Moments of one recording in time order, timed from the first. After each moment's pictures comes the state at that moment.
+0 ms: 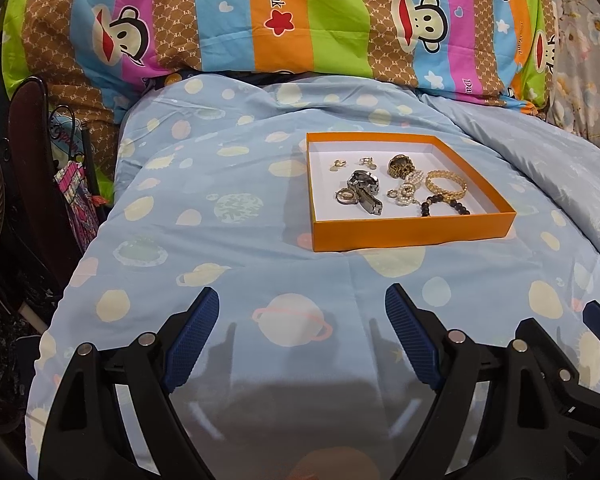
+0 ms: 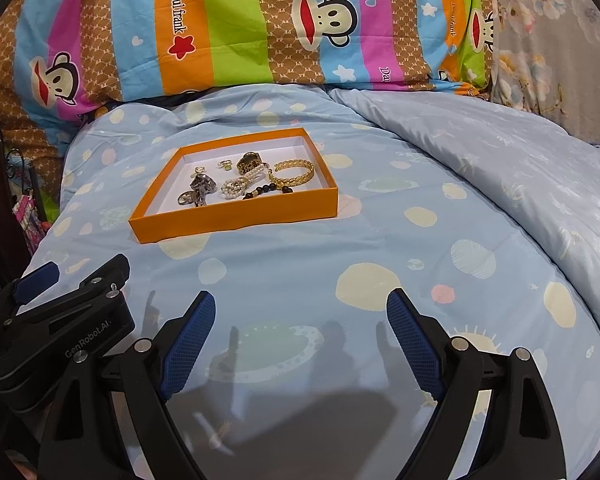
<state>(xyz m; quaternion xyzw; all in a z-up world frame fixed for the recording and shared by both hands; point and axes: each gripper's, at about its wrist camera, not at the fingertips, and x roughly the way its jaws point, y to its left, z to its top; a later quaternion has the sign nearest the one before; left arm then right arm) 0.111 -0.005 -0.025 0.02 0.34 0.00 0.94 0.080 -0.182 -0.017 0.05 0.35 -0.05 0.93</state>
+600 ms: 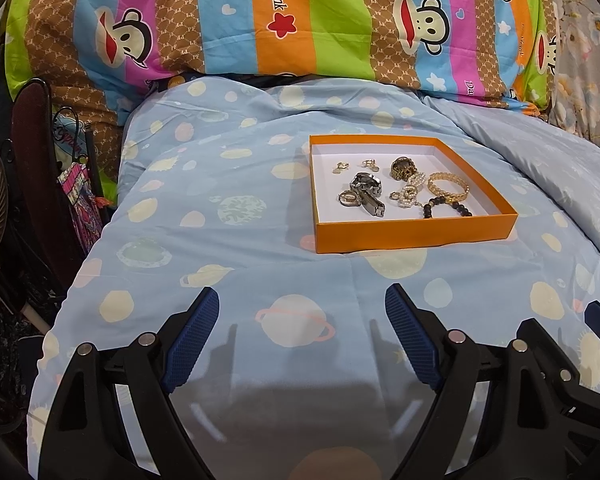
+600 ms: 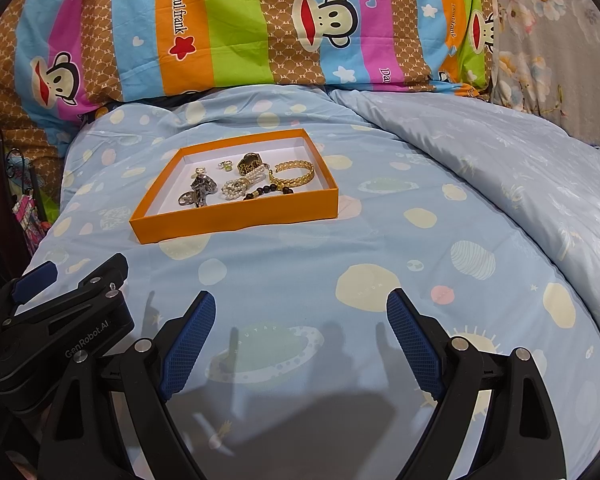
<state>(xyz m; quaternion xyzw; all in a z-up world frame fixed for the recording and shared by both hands) 0.109 -0.003 -0.022 0.02 0.34 0.01 0.94 0.079 -0.182 -0.016 0.05 0.35 -0.05 0.93</state>
